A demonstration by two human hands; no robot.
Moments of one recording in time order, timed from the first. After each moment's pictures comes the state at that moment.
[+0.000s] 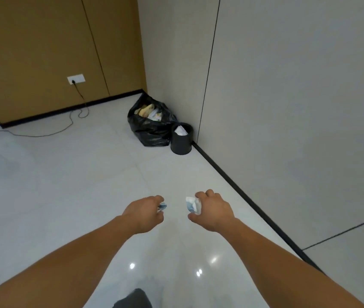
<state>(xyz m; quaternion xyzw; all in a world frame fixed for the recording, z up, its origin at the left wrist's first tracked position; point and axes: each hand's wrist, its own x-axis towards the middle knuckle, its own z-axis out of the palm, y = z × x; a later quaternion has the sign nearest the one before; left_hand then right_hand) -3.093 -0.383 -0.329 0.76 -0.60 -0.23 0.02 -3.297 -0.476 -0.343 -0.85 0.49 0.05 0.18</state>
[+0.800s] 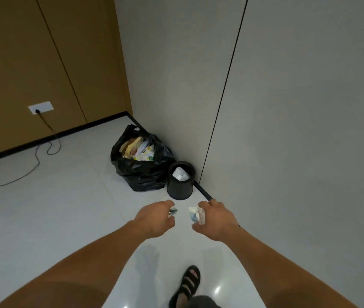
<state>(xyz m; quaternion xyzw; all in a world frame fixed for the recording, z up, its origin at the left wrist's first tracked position) -2.853 -0.832 -0.353 0.72 -0.65 -0.23 0.03 -3.053 -0.886 -0.346 -0.83 0.52 0.08 0.18</state>
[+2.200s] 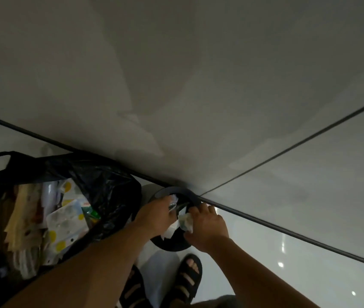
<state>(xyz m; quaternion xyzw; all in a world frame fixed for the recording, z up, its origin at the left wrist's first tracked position) -2.693 -1.515 -0.773 0.54 -0.73 -0.41 -0.11 -2.843 -1.442 -0.767 -0.62 0.72 0.14 0.29</state>
